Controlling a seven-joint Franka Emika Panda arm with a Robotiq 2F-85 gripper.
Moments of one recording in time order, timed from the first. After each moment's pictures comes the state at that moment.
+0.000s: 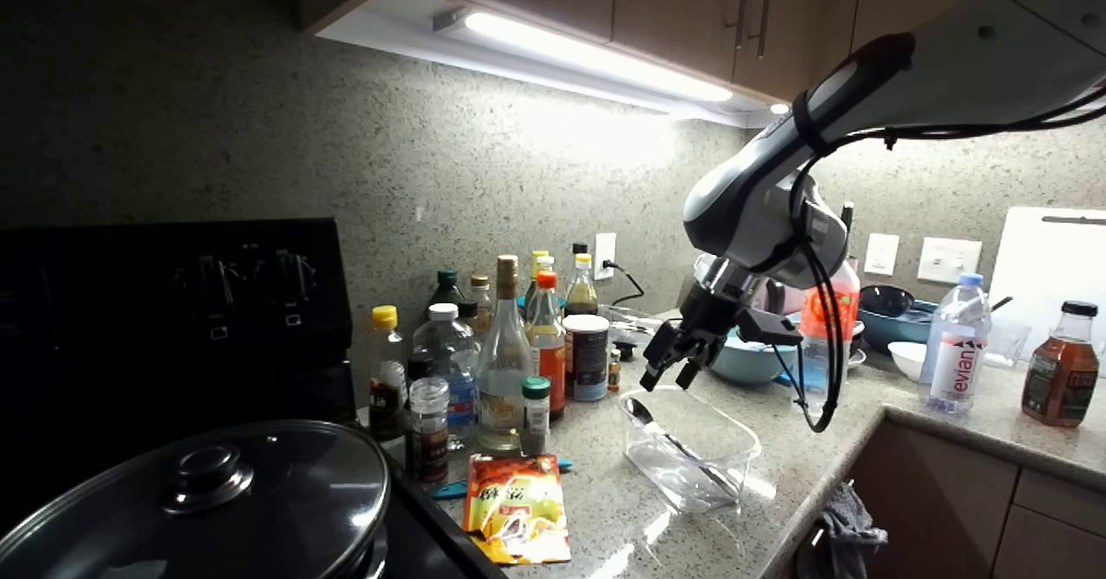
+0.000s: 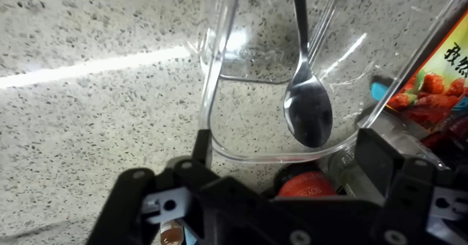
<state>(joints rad) -0.26 0.37 0.06 -2.01 0.57 2.58 -0.62</state>
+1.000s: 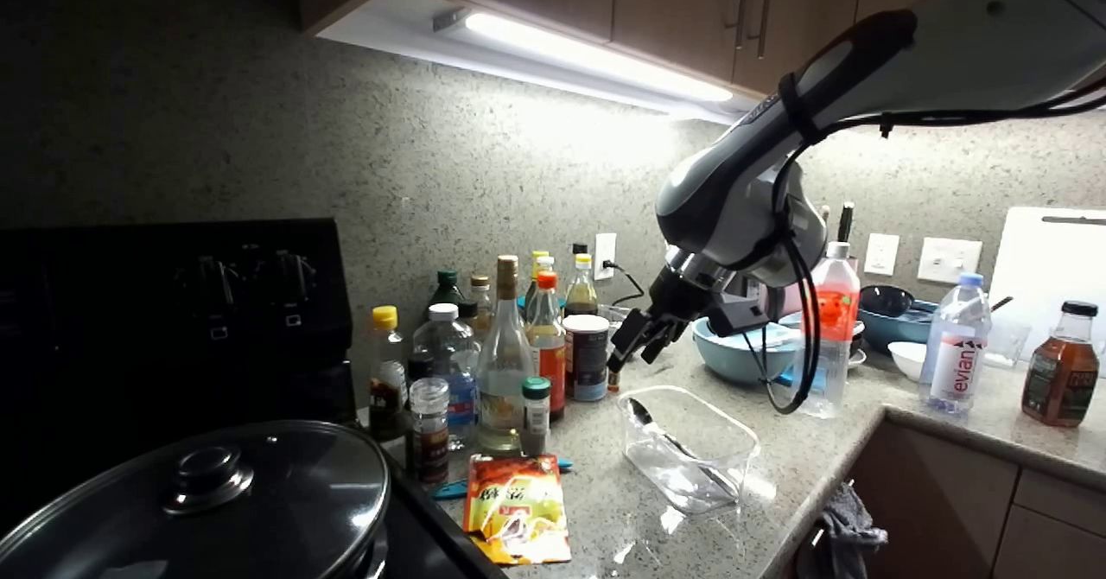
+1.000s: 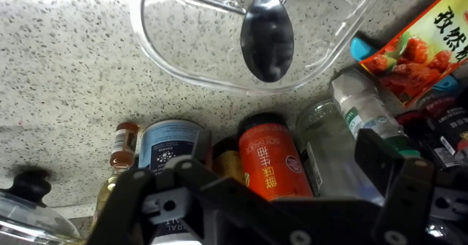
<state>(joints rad) -0.23 0.35 0.14 -2.02 0.54 2.76 -0.67</state>
